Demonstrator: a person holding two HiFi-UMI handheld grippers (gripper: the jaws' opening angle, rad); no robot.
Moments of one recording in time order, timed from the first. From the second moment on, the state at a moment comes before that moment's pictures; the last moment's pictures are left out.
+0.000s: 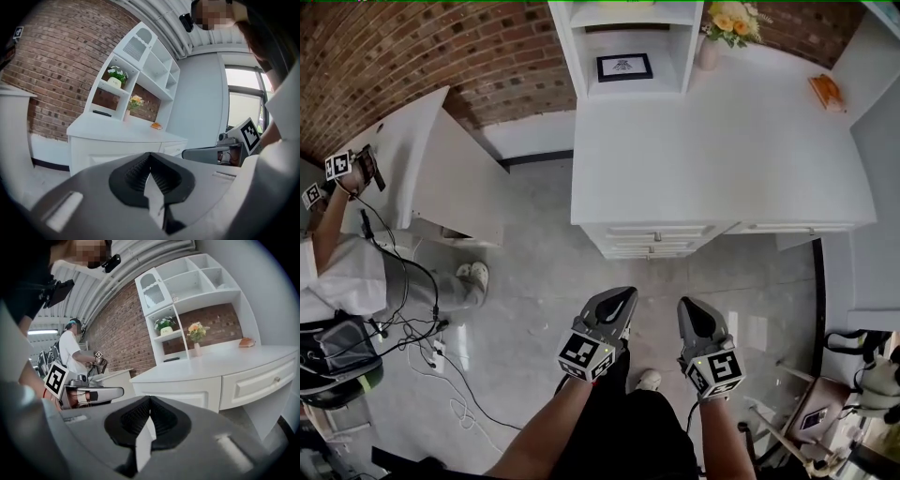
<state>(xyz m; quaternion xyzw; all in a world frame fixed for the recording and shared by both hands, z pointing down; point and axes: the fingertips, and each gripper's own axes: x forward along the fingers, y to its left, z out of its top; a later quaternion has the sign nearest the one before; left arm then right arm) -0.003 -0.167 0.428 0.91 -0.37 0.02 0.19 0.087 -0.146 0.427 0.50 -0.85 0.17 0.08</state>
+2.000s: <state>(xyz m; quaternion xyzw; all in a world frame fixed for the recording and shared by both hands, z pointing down) 0.020 -0.264 0.565 0.91 -0.37 -0.01 0.21 0.061 -0.298 0.578 0.61 -0.77 0.16 0.07</state>
